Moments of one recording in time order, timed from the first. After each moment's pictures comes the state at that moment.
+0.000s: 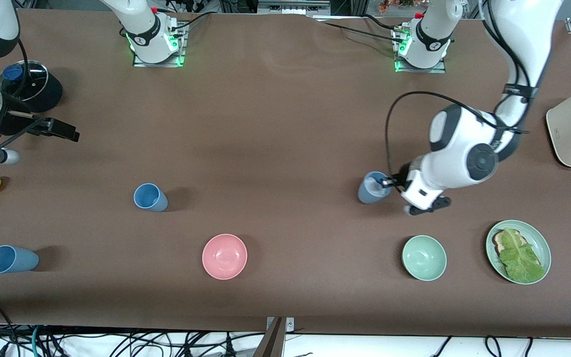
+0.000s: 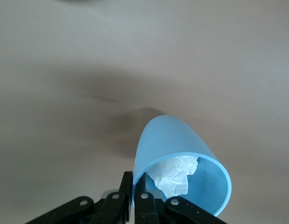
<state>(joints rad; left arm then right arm) 0.04 0.46 -0.39 -1.78 -0.15 2.10 -0.55 0.11 0.14 -0.11 -1.54 0.05 1.53 0.16</state>
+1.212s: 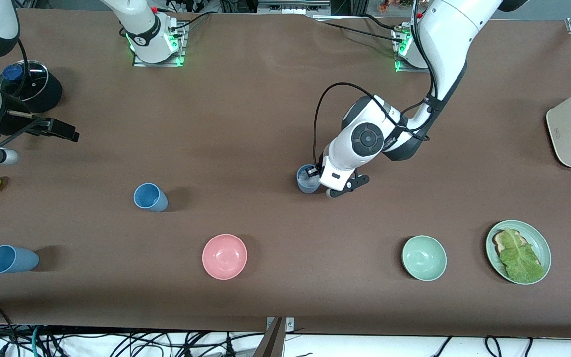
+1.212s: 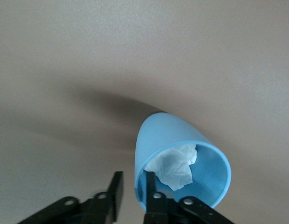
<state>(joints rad) -0.22 0.63 -0.42 -1.69 -0.04 2.26 -1.00 0.11 0.14 -0.11 -1.54 0.05 1.53 0.16</state>
